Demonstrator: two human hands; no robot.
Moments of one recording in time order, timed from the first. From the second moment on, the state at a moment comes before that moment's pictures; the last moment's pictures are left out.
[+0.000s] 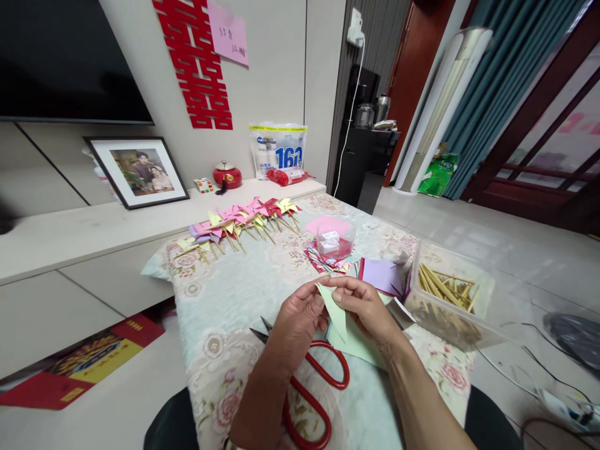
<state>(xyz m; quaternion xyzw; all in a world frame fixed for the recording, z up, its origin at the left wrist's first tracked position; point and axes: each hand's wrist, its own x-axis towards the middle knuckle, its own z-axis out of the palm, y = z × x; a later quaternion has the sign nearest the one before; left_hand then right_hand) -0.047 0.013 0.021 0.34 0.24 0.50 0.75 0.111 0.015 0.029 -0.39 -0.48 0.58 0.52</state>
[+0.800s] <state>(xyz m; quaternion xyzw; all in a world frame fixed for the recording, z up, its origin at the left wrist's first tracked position) -0.045 0.016 0.022 0.35 0.27 0.54 0.71 0.110 0.017 0.027 -0.37 -0.42 0.62 0.55</state>
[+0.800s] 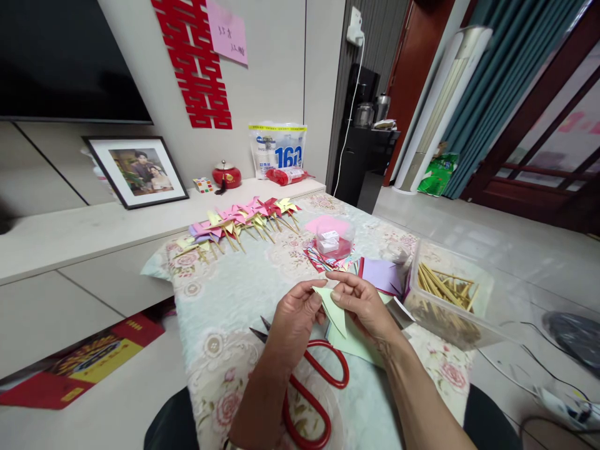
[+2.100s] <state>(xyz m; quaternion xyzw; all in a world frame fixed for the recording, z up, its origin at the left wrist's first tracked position) -0.037 0.025 0.005 0.36 0.40 0.59 0.60 0.105 0.018 0.018 -0.47 -0.55 0.52 0.45</state>
